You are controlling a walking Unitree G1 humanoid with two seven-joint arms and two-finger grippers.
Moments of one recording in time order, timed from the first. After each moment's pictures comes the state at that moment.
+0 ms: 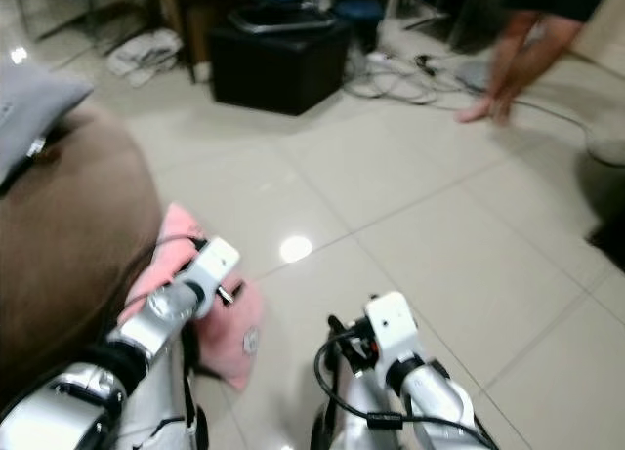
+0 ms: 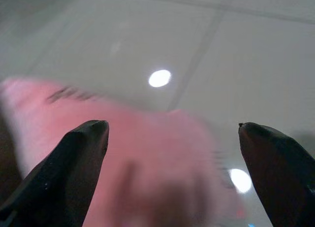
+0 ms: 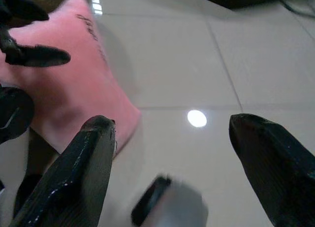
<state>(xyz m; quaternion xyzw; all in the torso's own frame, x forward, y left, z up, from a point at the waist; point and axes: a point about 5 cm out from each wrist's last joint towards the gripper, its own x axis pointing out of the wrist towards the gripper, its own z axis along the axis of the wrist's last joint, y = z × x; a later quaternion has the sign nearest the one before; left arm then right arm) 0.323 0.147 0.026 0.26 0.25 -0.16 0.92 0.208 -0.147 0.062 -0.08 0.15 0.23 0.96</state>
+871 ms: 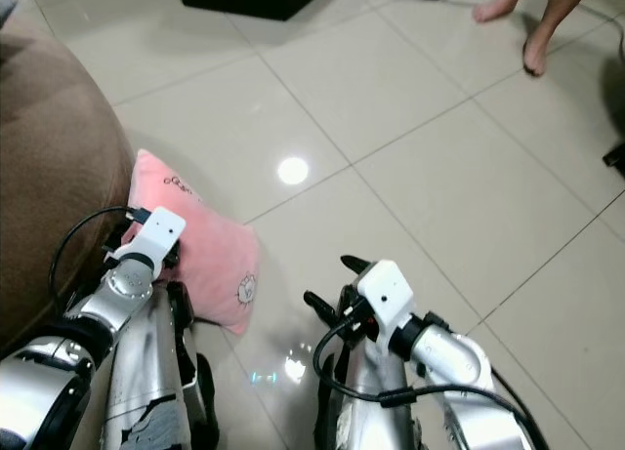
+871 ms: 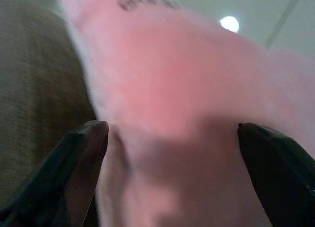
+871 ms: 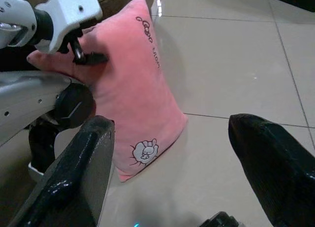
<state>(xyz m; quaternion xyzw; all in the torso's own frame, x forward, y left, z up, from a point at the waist) 0.340 0.208 0.052 0.35 0.20 0.01 0.91 0.225 -0.144 0.105 -0.11 0.05 0.38 0.92</state>
